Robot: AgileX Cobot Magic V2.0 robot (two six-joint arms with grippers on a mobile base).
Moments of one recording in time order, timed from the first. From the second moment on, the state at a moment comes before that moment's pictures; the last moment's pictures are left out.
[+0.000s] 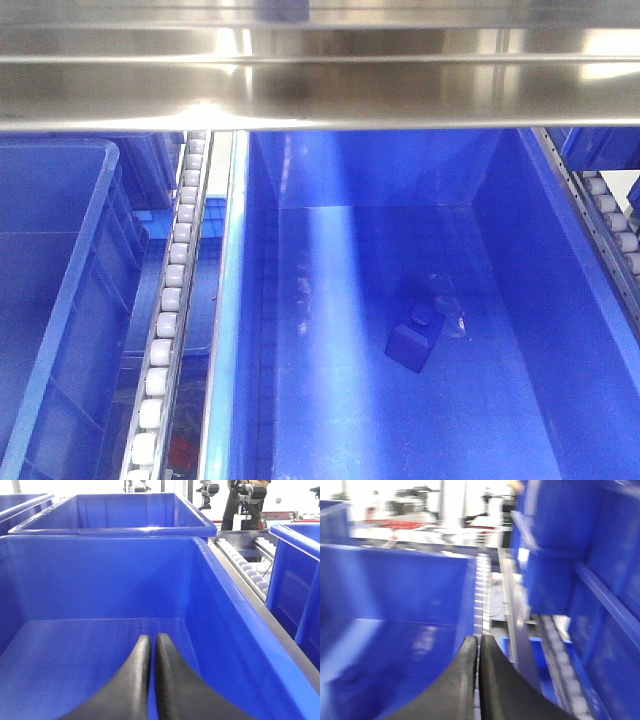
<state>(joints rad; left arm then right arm) 0.01 -0.02 0.03 0.03 0.09 -0.04 0.00 -0.02 -0.20 0.02 0.32 -0.11</state>
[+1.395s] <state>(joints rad) 0.01 -0.02 0.03 0.03 0.09 -0.04 -0.01 -0.02 0.03 0.02 -0.06 -0.03</state>
